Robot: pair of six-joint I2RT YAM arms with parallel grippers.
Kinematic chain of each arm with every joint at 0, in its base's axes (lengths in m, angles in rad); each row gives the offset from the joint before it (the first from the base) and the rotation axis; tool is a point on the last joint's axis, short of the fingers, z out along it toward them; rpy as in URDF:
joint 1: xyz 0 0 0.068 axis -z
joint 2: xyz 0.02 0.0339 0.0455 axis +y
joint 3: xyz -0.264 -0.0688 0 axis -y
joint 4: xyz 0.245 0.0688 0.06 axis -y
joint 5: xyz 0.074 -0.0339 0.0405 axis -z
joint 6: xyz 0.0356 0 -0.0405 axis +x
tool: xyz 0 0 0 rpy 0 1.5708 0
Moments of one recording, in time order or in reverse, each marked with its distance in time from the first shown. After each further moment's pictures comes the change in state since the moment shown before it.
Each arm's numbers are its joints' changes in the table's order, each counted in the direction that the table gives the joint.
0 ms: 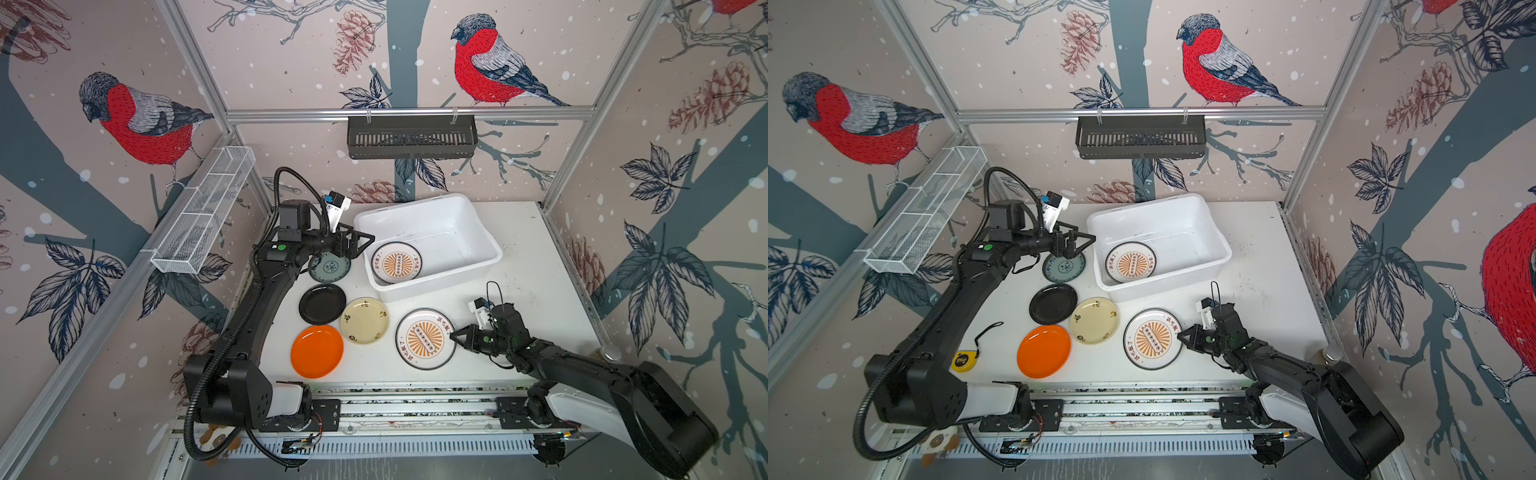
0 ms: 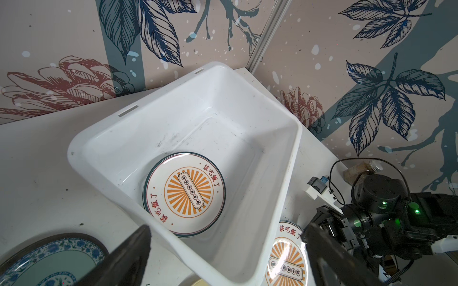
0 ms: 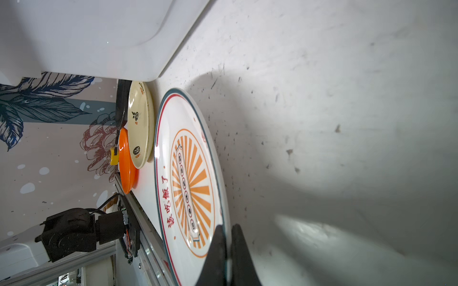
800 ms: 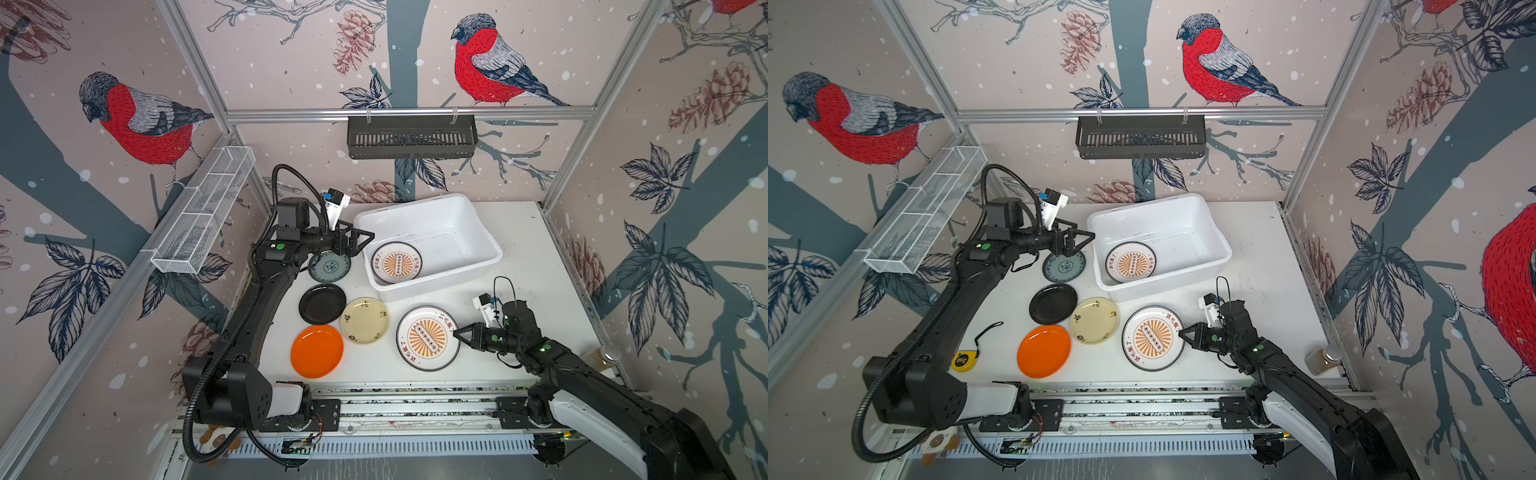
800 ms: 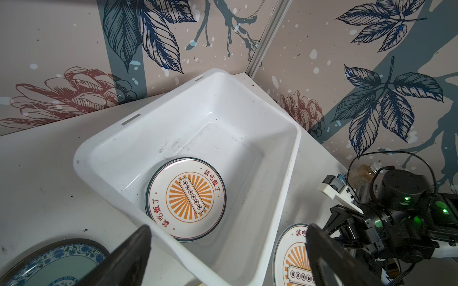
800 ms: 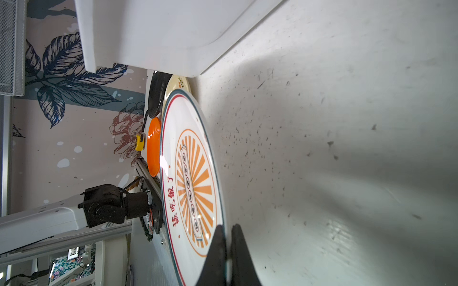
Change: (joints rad) left arm 0.000 -0.003 0.023 0.000 -0.006 -0.002; right arm 0.039 -0.251 0.068 -0.261 -0.108 -0.056
